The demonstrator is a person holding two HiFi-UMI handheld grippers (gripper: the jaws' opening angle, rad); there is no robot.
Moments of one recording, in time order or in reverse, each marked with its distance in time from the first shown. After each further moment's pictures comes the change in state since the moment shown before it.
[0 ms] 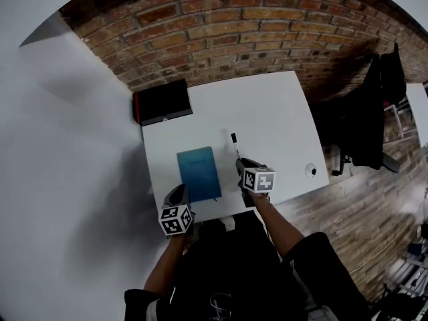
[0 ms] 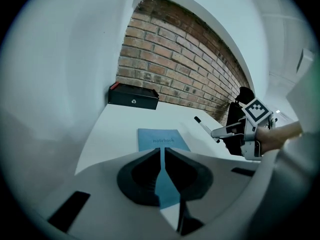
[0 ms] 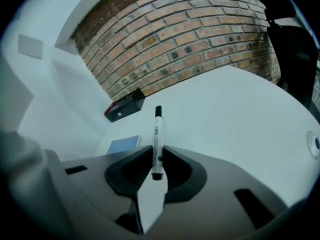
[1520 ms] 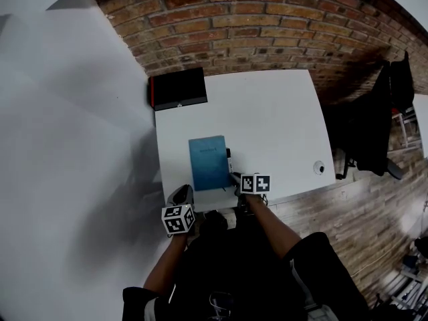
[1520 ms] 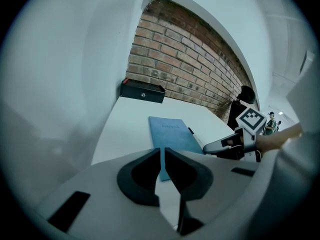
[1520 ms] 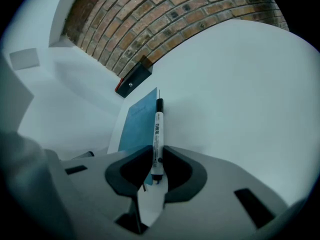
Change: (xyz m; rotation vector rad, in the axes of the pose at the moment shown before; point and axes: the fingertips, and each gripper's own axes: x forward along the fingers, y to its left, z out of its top) left arm -0.040 0.022 -0.046 -0.031 0.028 0.025; right arm 0.018 0.062 -0.117 0.149 0.255 0.181
